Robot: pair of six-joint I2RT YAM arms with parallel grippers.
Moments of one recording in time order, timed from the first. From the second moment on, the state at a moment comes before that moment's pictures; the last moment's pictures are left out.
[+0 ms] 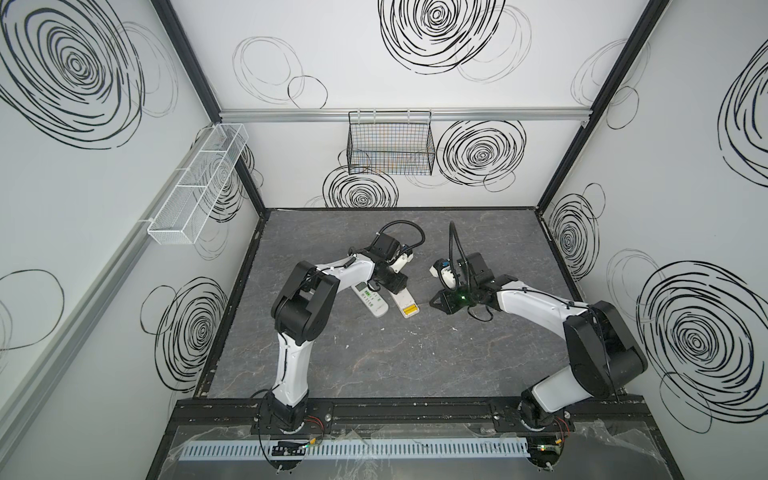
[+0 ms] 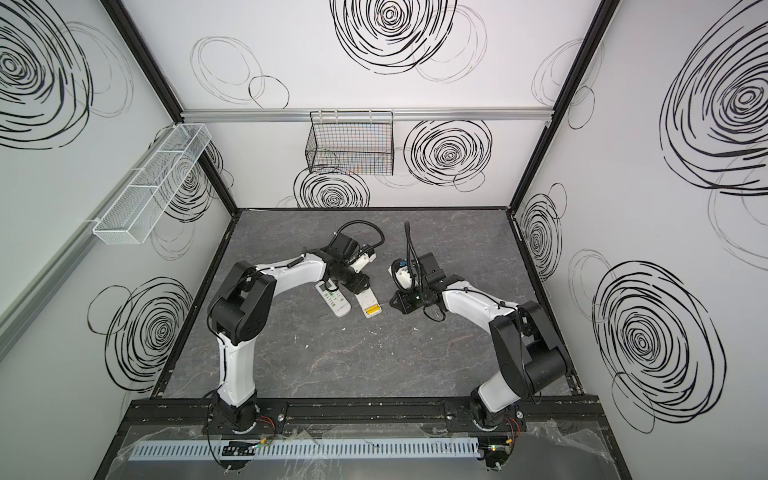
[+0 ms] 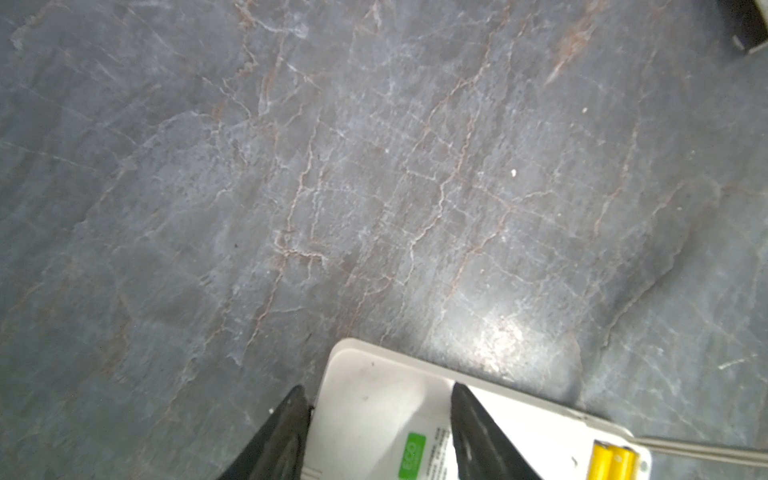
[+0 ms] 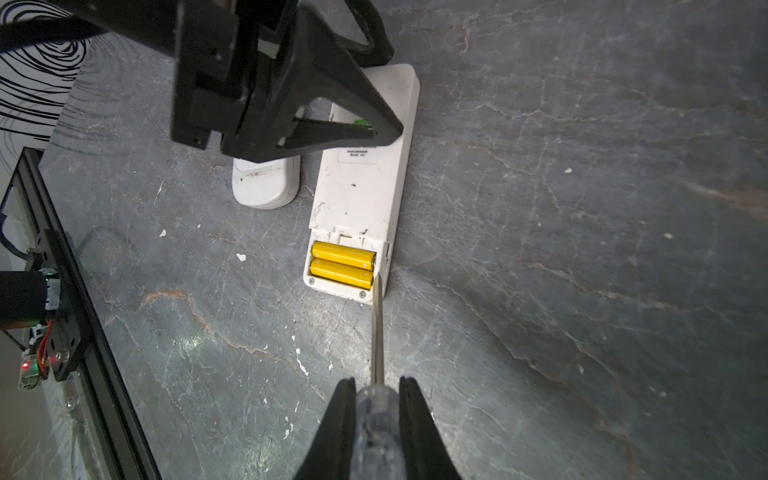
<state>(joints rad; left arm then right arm) -0.52 2.05 1.38 -0.44 0.23 0.14 0.44 1.54 0.86 -0.32 -0.49 0.03</state>
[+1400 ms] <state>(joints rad) -0.52 2.05 1.38 -0.44 0.23 0.14 0.55 1.54 0.93 -0.44 -0.30 0.03</state>
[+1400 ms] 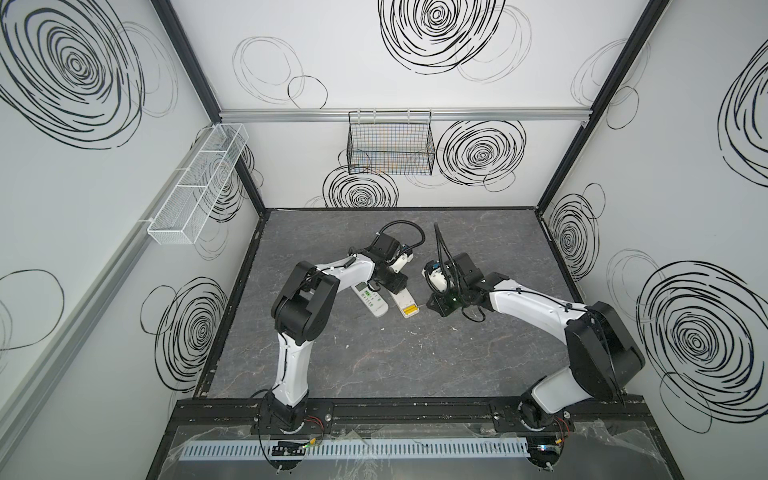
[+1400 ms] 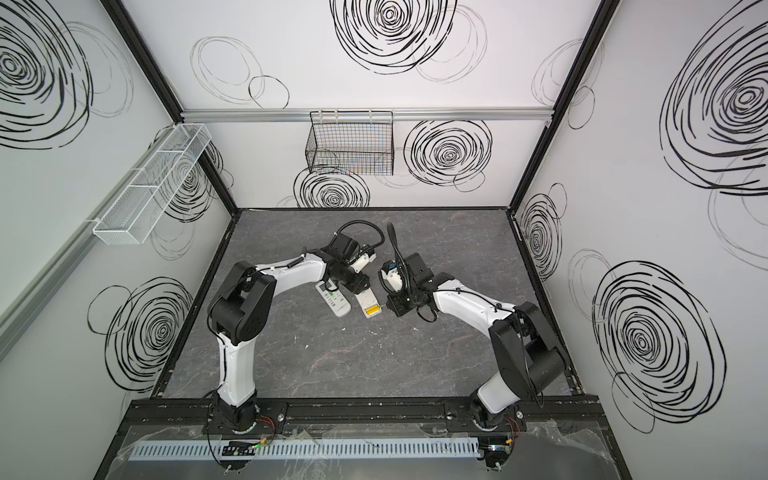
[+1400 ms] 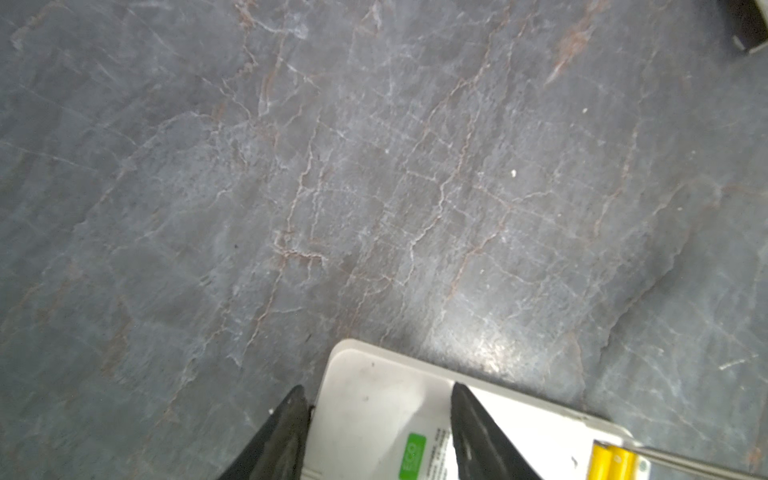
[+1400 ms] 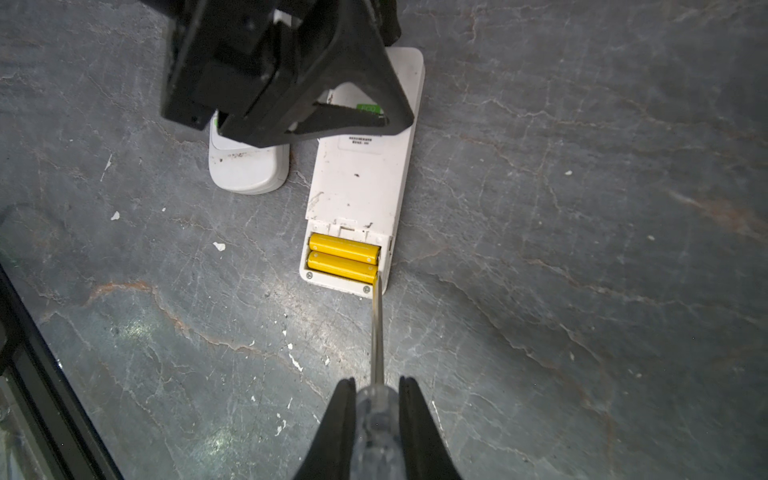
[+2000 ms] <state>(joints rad) -0.52 2.05 1.38 -0.44 0.23 0.14 0.57 1.55 0.95 -0.46 -0.29 0.07</state>
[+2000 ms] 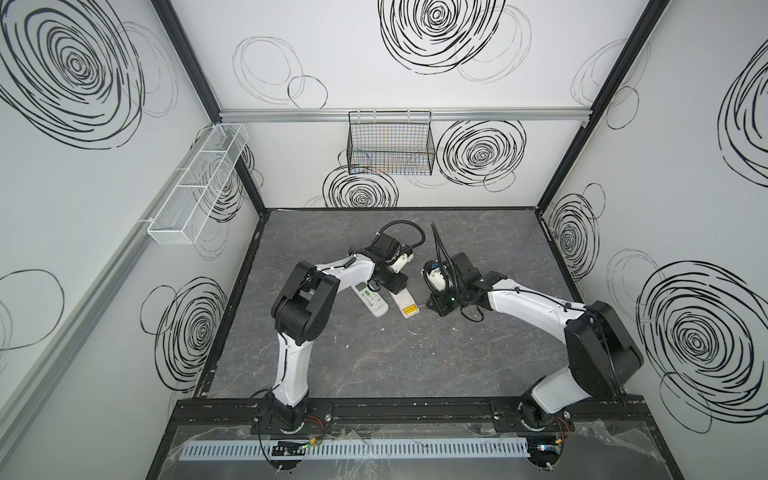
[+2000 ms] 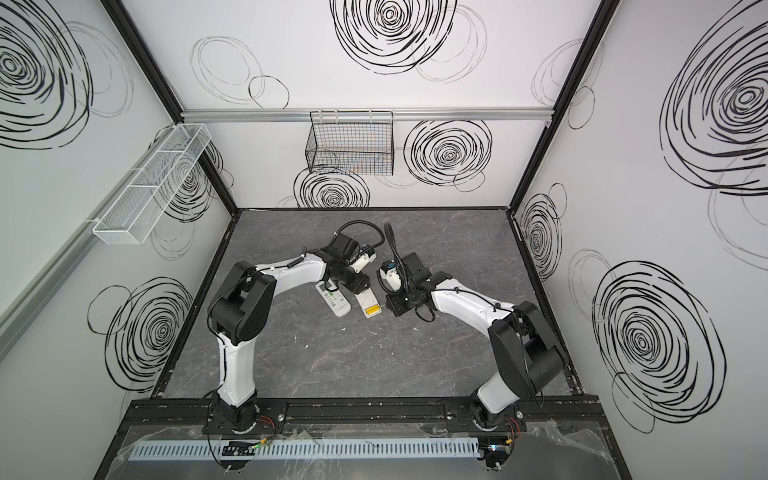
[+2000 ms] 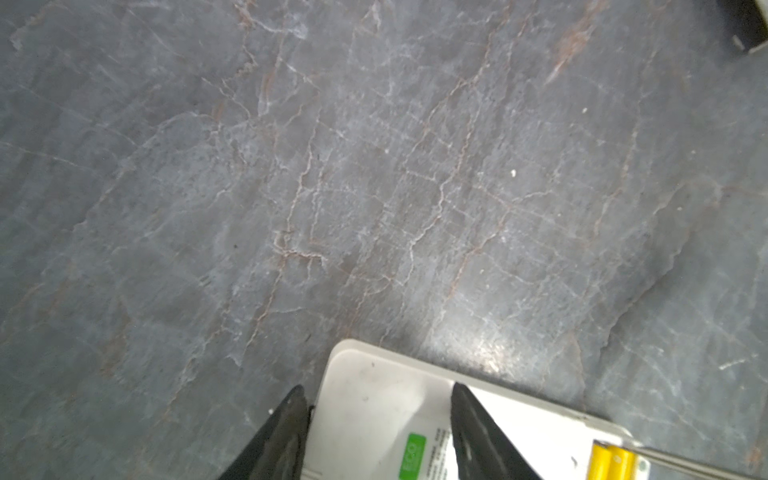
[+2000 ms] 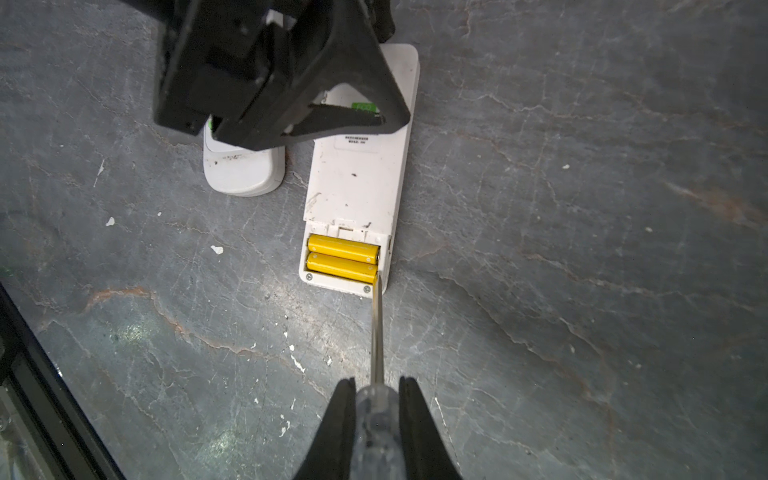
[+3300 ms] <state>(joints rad) -0.52 1.98 1.25 -0.35 0.25 0.14 0.41 1.67 0.66 0.09 -0.94 0.44</state>
